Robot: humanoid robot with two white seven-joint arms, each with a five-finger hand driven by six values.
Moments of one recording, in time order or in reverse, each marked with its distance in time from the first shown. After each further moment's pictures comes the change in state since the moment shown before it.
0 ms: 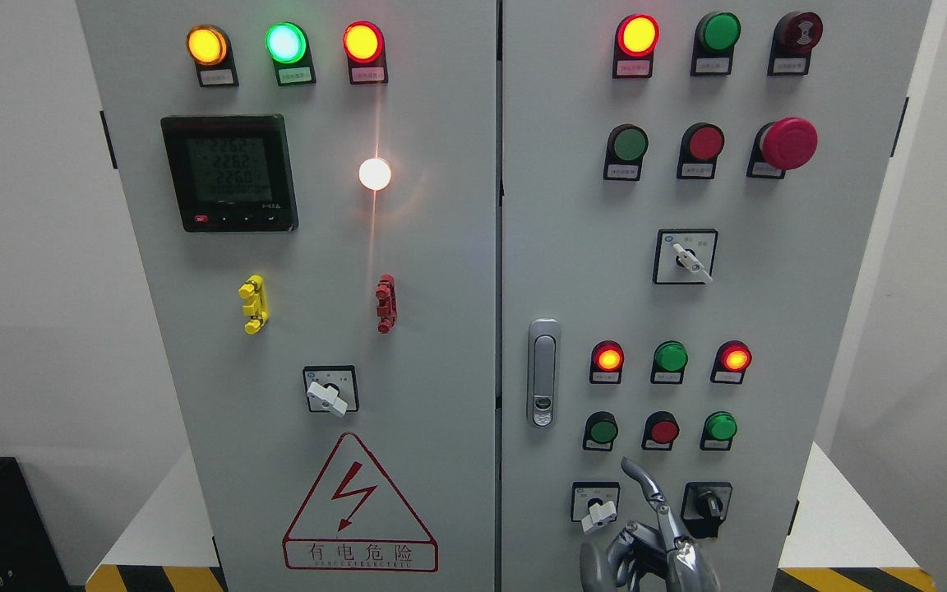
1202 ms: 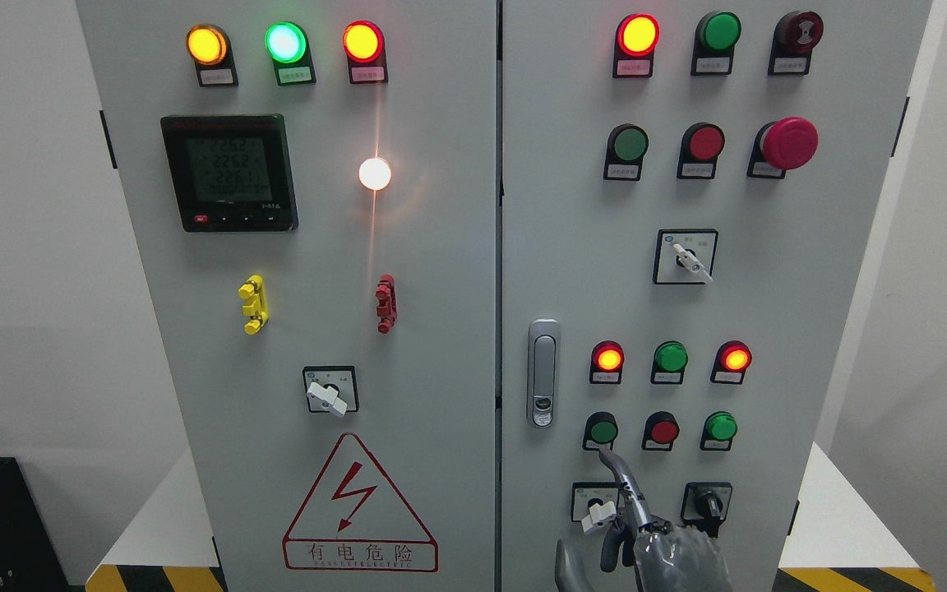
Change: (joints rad) left arm 0.000 0.000 0.000 0.000 0.000 0.000 0.000; right arm -0.028 -0.002 0.001 0.043 0.544 -0.005 0.002
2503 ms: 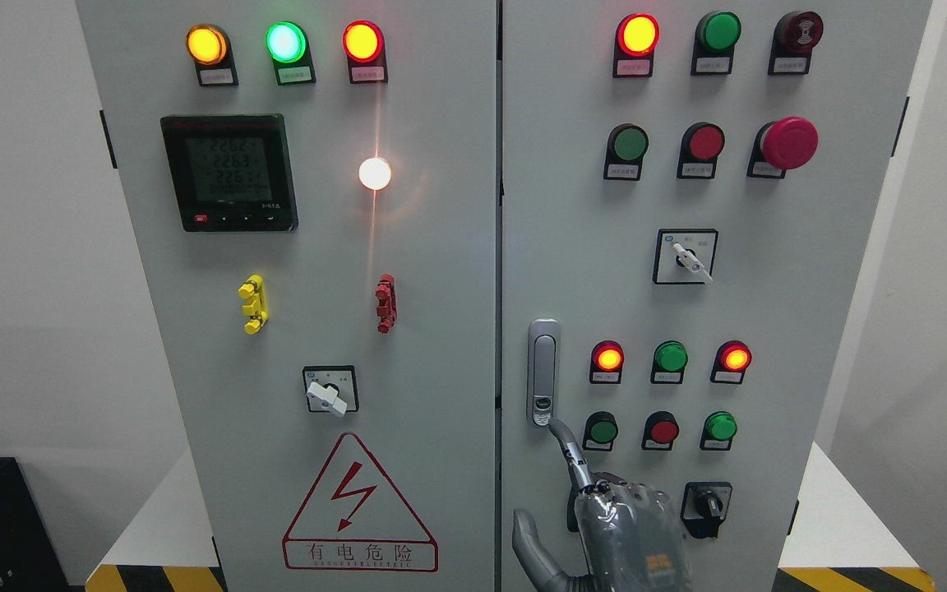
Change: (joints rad) left arm 0.000 0.000 0.000 0.000 0.000 0.000 0.000; right arm -0.166 0.003 0.043 0.153 0.200 0.010 -0.003
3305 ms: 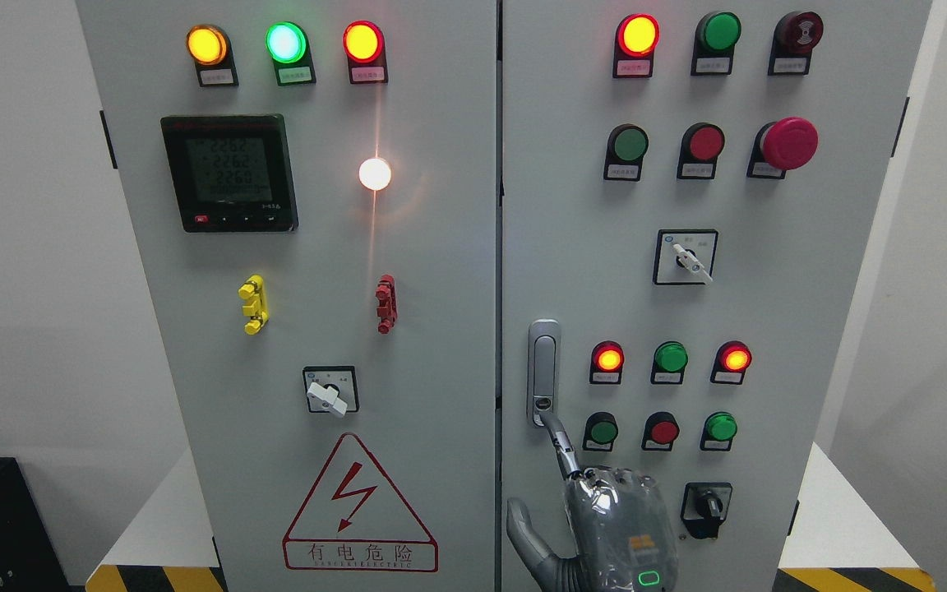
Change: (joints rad) left arm 0.000 0.000 0.000 0.000 0.000 0.000 0.000; right arm -0.065 0.001 0.004 0.084 0.065 0.038 0.000
